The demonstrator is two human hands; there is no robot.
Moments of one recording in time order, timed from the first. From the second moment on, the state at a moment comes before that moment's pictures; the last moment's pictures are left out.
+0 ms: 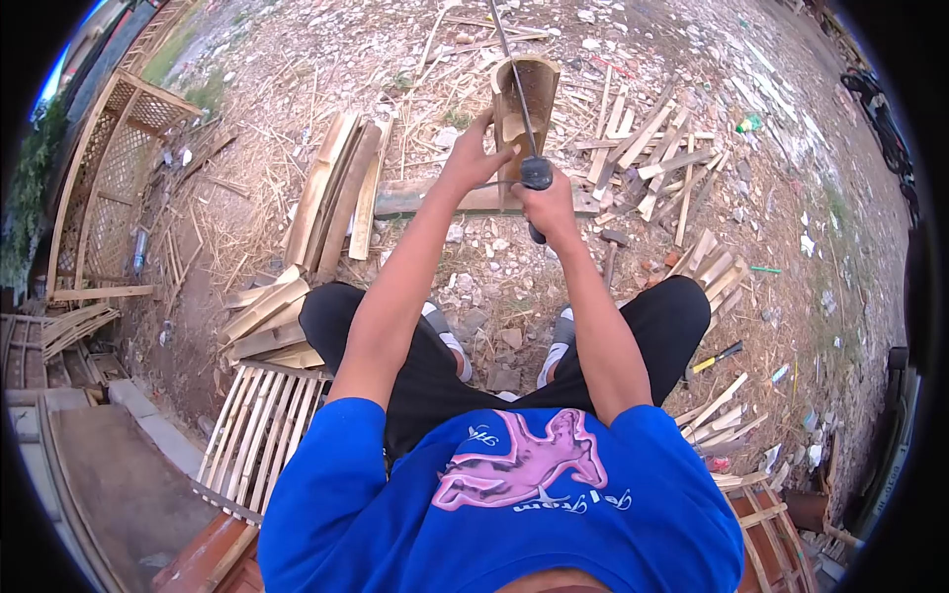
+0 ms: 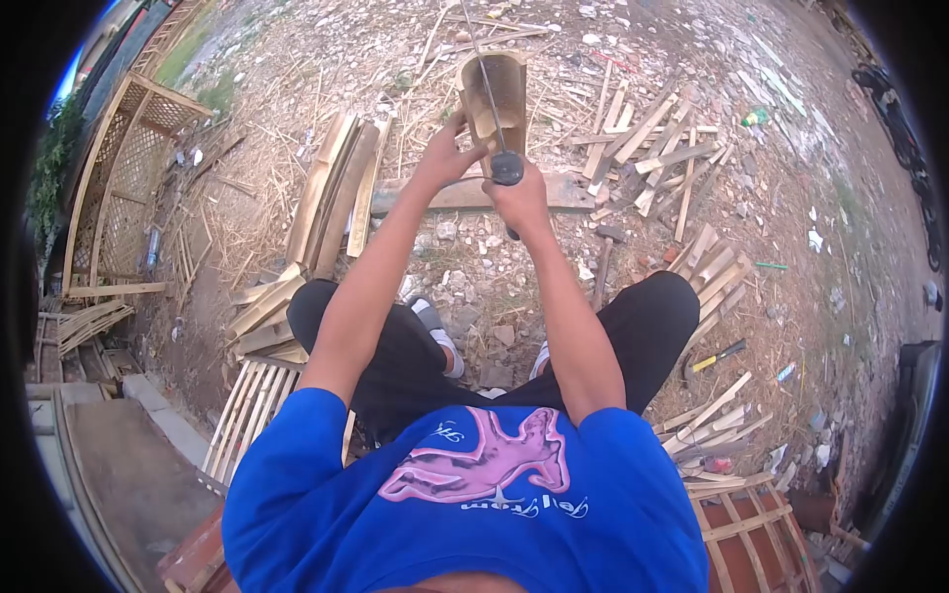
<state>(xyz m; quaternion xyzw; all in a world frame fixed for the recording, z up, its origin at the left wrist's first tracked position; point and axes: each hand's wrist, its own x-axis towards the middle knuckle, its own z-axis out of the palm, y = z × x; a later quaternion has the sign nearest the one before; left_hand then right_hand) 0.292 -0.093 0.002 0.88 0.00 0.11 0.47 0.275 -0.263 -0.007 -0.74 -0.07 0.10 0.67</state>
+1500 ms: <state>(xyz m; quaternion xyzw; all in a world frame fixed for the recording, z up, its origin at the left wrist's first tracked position) 0.296 -0.128 0.071 0.83 -0.03 0.16 0.53 0.241 -0.282 0.047 -0.72 -0.07 0.01 0.69</state>
